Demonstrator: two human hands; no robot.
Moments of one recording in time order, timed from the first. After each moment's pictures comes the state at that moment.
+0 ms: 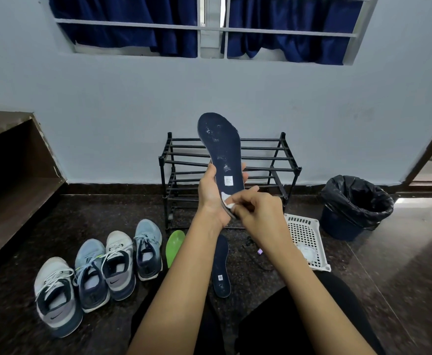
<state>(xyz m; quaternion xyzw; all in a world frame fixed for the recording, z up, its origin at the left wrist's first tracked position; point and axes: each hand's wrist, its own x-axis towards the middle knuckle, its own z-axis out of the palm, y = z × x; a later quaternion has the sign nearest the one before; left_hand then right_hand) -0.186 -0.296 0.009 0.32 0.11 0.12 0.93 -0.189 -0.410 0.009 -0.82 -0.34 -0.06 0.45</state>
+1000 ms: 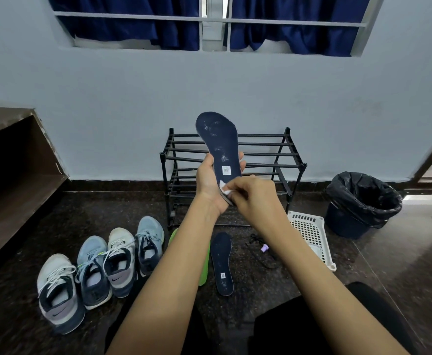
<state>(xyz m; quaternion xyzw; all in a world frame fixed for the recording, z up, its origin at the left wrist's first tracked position) -0.168 -0.279 0.011 0.33 0.15 0.15 0.92 -0.164 -0.389 0.009 -0.83 -0.39 -0.11 0.38</state>
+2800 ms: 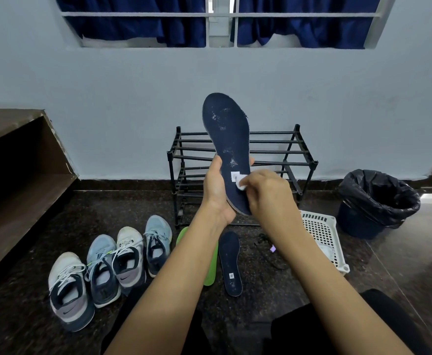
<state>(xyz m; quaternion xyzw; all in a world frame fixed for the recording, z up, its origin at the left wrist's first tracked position) -0.185 -0.286 0.008 0.40 0.15 0.14 0.90 -0.162 -0.389 0.001 -0.83 -0.39 -0.21 0.35</state>
